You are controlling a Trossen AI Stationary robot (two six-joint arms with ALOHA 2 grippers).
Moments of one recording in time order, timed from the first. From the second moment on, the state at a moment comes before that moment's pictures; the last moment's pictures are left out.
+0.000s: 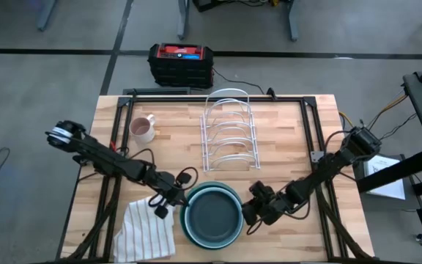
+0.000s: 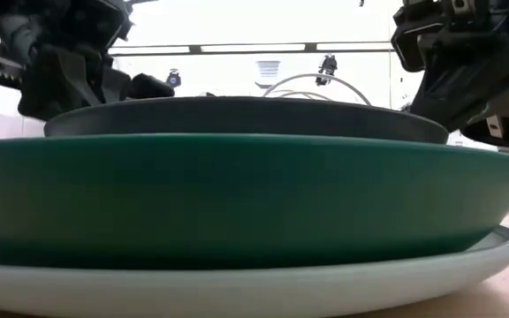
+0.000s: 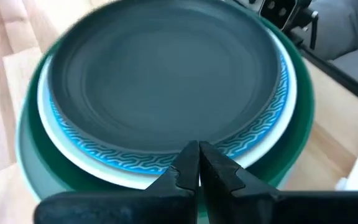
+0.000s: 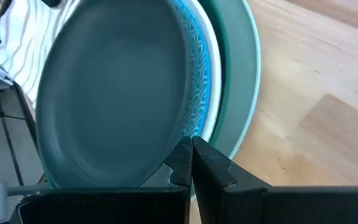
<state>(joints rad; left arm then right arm) -0.35 1.46 0.56 0.27 0.16 0.12 0.62 1.63 0.86 -0.15 0.42 1.42</state>
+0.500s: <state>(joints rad) -0.35 1.57 0.56 0.36 0.16 0.08 0.59 1.64 0.86 -0.12 0.40 1.35</state>
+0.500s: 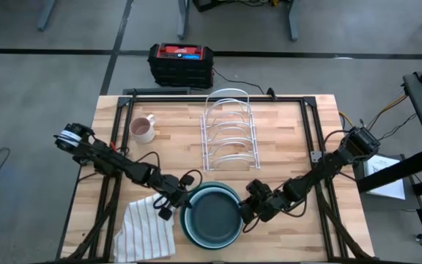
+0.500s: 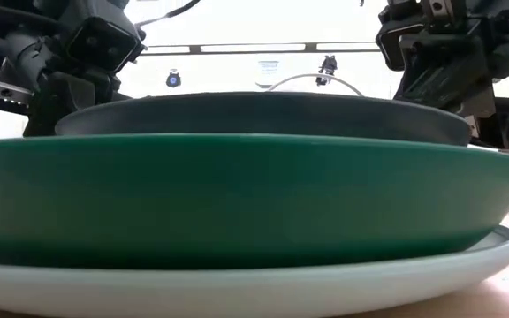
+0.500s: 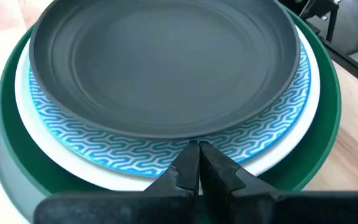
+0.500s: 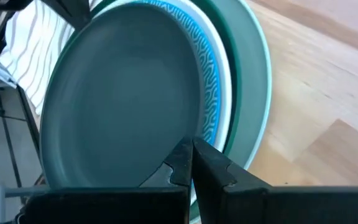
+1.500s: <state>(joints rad) -0.35 1.57 0.56 0.38 0.09 0.05 0.53 1.73 0.86 -0.04 0.36 1.28</state>
